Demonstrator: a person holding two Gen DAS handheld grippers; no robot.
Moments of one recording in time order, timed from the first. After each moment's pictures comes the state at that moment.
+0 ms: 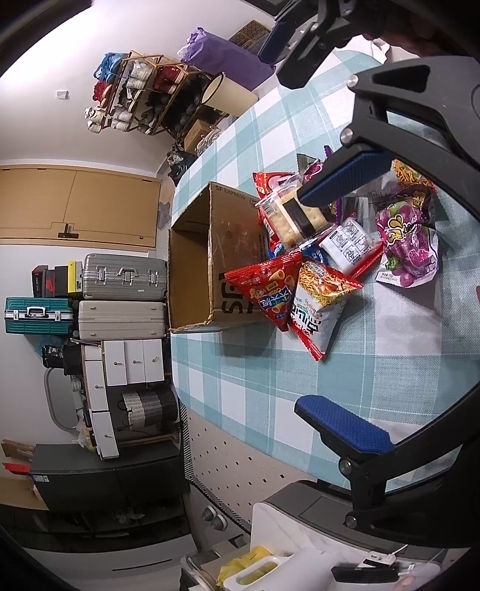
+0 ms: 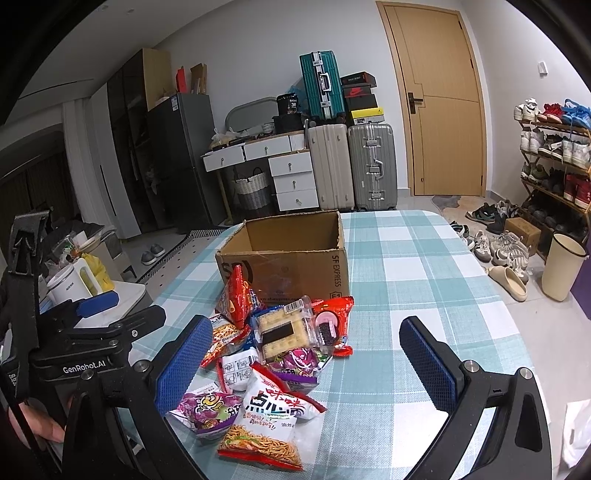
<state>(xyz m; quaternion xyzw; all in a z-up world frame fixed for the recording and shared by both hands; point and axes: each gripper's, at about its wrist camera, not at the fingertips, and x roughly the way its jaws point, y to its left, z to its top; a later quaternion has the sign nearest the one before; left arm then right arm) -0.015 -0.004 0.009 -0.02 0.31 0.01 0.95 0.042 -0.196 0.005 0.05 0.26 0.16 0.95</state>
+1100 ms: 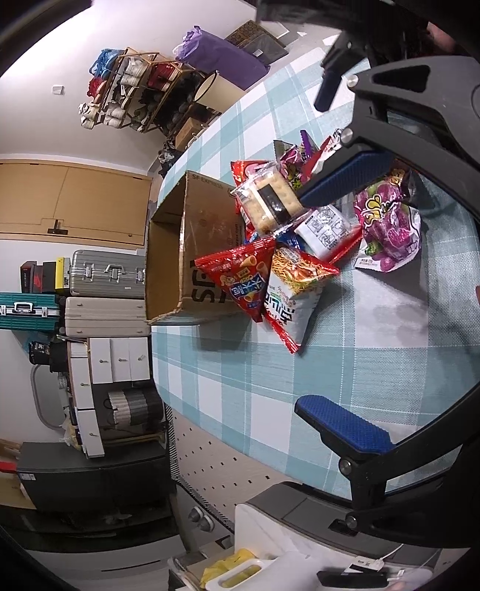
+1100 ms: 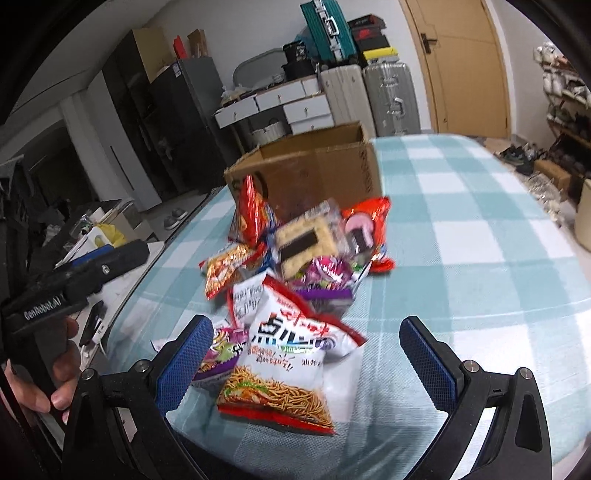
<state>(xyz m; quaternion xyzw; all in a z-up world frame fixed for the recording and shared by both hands) -0.014 0.011 -0.019 -0.03 0.34 0.01 0.94 0.059 -0.179 -0.084 0.08 0.37 0.21 0.90</state>
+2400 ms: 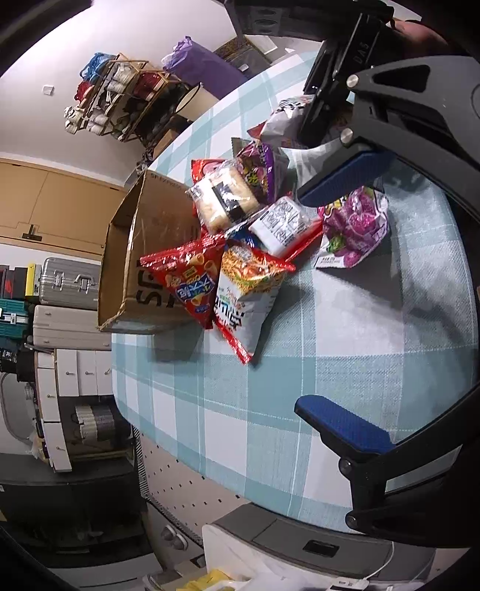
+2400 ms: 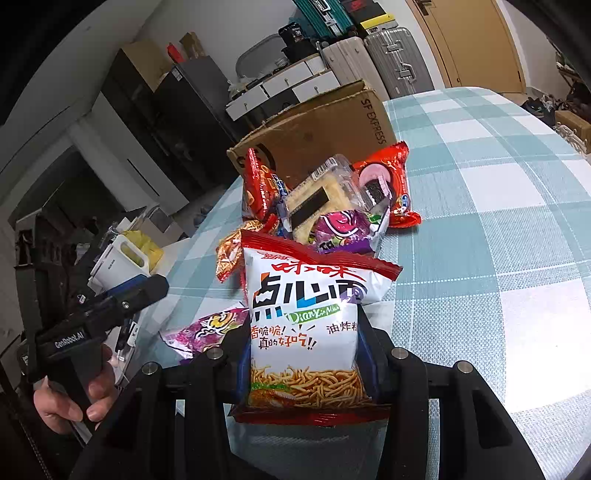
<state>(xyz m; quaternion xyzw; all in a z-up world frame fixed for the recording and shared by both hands) -0.010 0.022 -0.059 -0.06 0.40 -0.03 0.92 0.071 -0.184 -0.110 0.16 0.39 0.27 0.87</state>
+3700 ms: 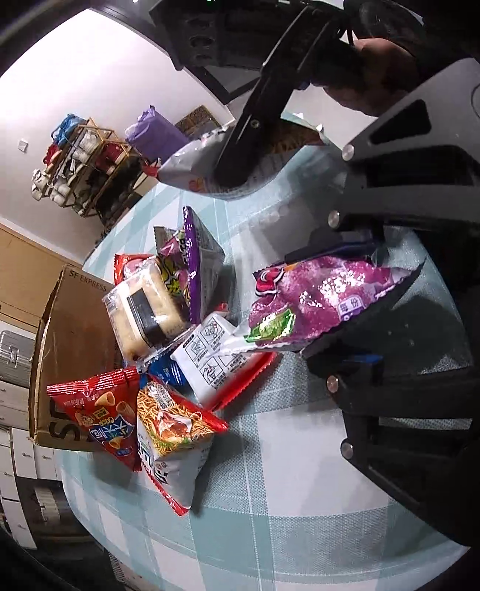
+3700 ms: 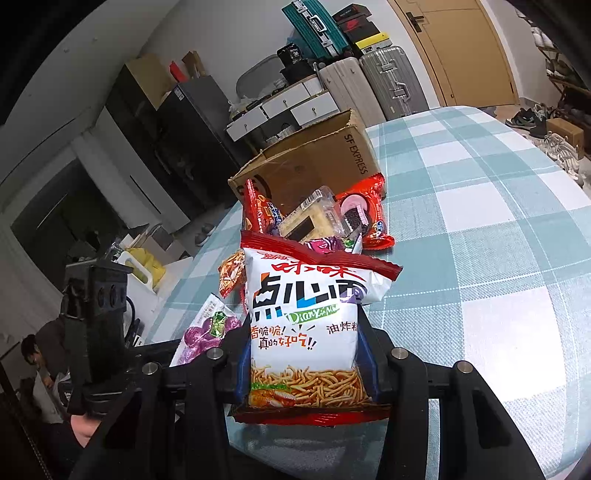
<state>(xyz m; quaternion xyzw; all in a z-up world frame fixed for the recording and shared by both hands) 0.023 -0.047 -0.117 -0.10 0.45 -0.21 0.86 0.057 -0.216 -0.097 0.17 0.36 0.26 0.88</state>
